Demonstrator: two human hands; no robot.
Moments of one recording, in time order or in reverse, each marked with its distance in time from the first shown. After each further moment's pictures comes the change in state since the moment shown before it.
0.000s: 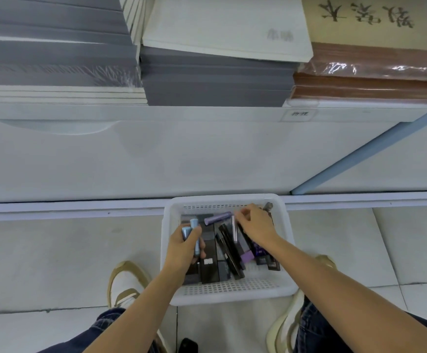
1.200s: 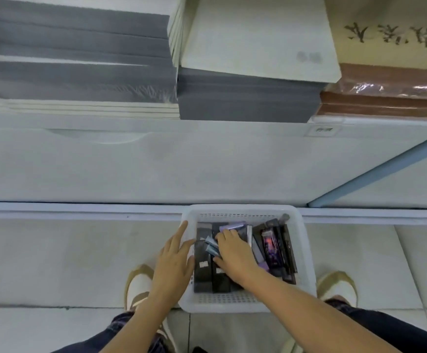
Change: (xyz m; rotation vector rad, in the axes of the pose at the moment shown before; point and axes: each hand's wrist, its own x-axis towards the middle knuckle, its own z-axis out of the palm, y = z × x) left_hand -0.003 -0.033 -0.057 1.031 0.147 0.680; right_hand -0.027 -0.034 0.075 -0.565 -0.135 -0.433
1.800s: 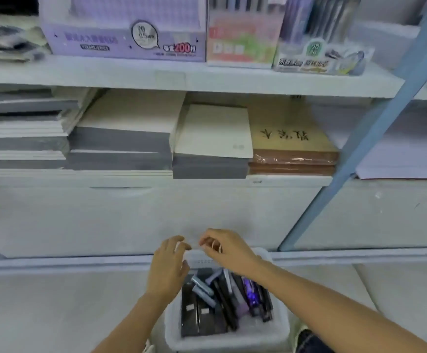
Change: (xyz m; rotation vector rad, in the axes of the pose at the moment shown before) left_hand 0.029 0.072 -0.088 0.146 0.200 0.200; right_hand -0.065 -0.025 -0.171 0.382 0.326 -0.266
